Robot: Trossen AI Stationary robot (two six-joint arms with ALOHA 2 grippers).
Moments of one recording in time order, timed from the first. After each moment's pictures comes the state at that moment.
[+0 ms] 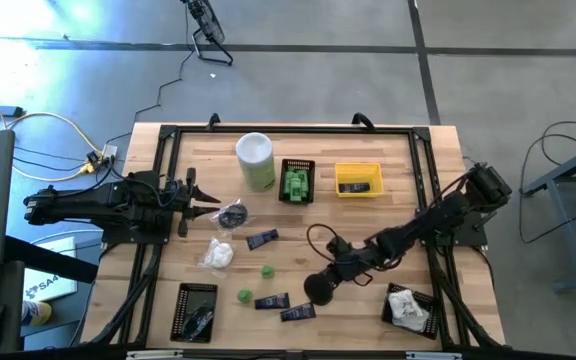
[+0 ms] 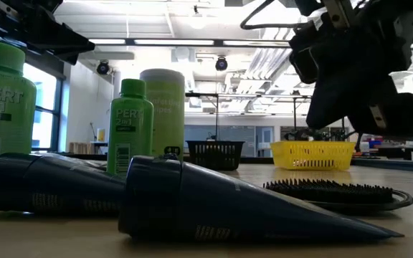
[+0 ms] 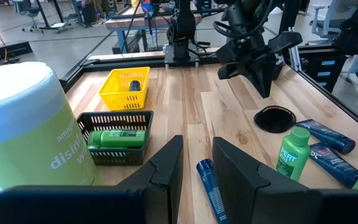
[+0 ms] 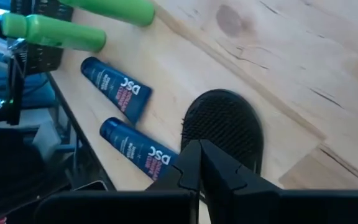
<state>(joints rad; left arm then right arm) 0.06 0.25 0.33 -0.23 0.06 0.07 0.47 1.63 0.81 0.03 0.10 1.44</state>
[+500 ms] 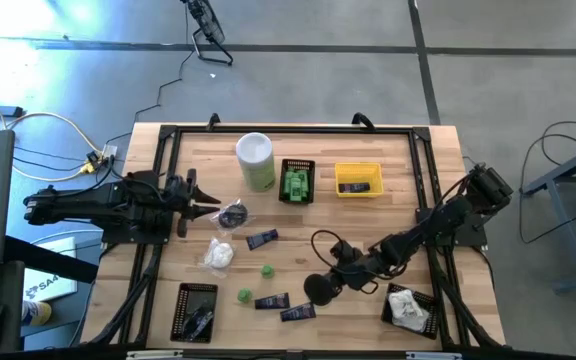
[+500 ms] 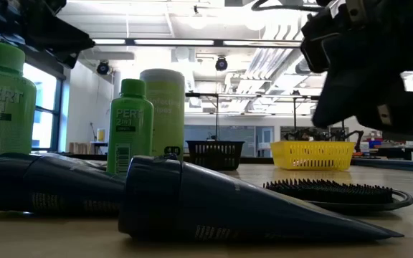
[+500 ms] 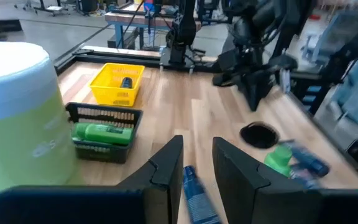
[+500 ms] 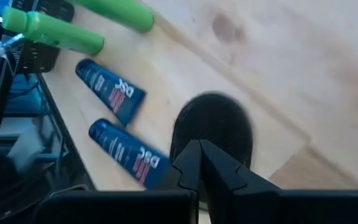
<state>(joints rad) 0.06 0.25 0.33 -0.21 0.07 -0.09 0.54 1.63 0.81 0.01 0.25 1.39</state>
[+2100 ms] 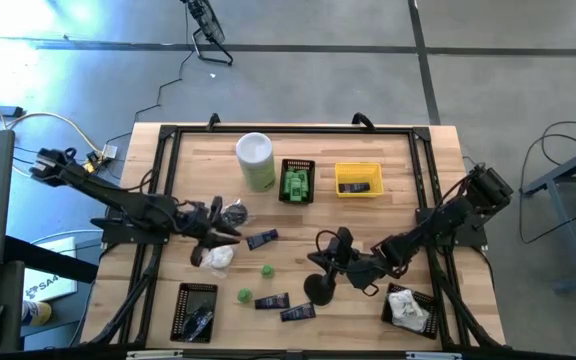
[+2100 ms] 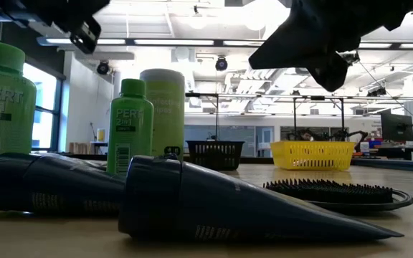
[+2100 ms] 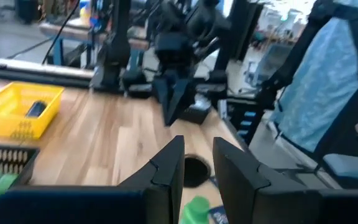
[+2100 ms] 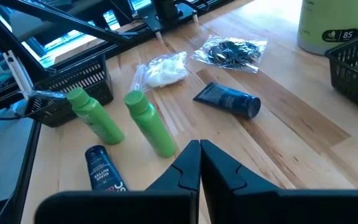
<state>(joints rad) -0.36 0.78 0.33 0.45 -0.15 -0.23 0.54 1.63 0.81 0.28 0.68 0.73</state>
